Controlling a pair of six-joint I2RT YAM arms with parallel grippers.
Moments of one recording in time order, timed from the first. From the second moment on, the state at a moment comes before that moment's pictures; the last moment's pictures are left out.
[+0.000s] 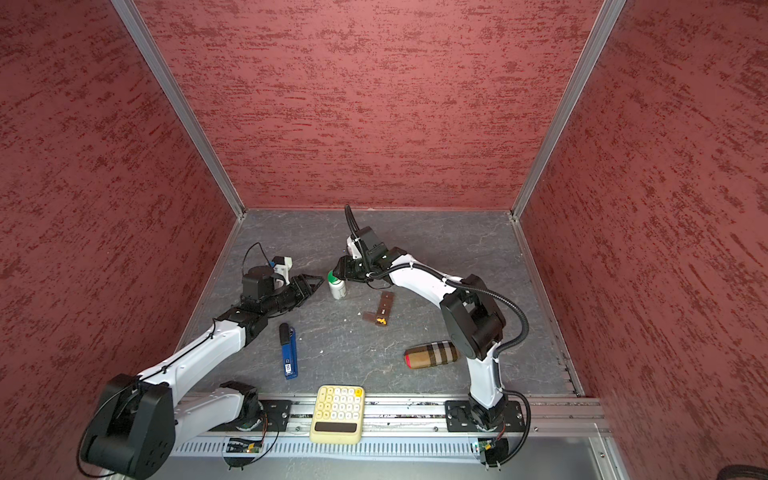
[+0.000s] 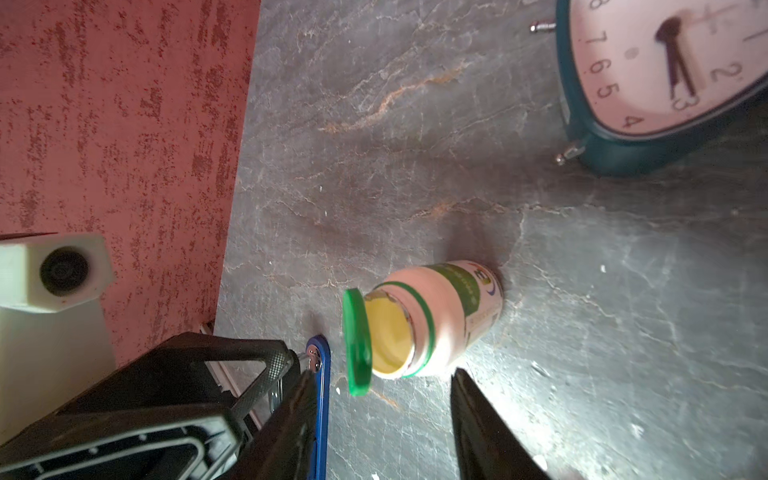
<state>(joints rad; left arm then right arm) -0.22 1.15 0.52 0.12 0.44 -0.90 0.70 1.97 1.54 -0.36 -0.39 0.71</state>
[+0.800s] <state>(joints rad) -0.24 1.31 0.54 0.23 0.46 -0.92 0.69 2.02 1.61 -0.39 -0.43 0.72</state>
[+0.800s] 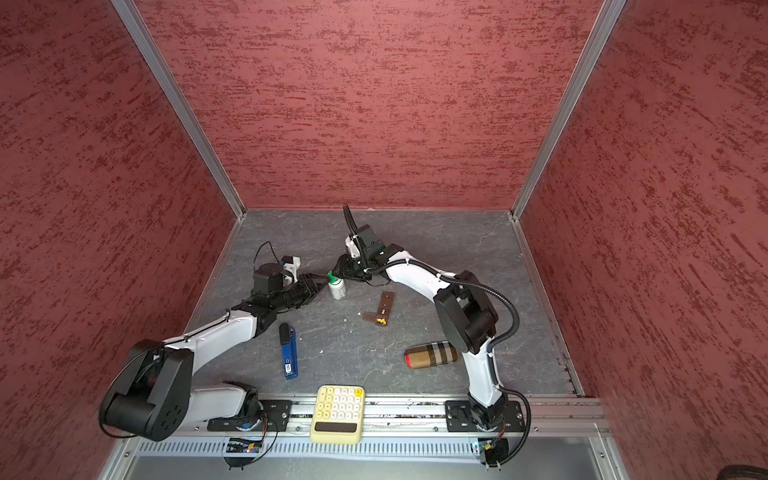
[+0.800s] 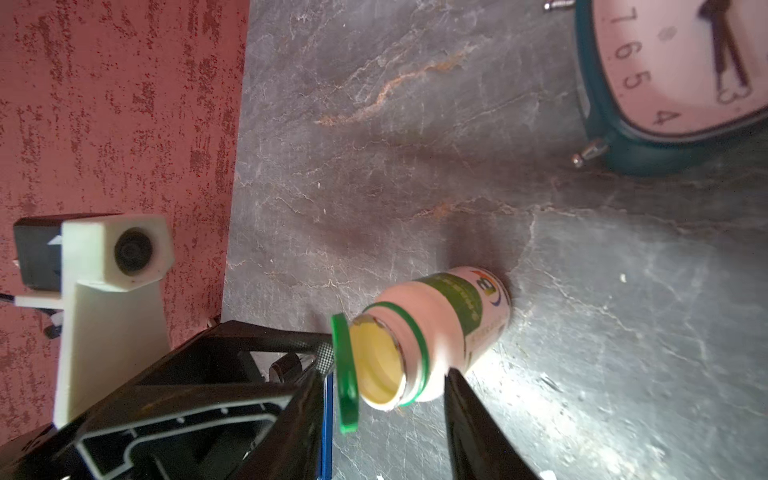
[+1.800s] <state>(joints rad) -0.27 1.39 0.59 0.23 0.46 -0.89 0.68 2.07 1.63 -0.41 -0.48 0.71</state>
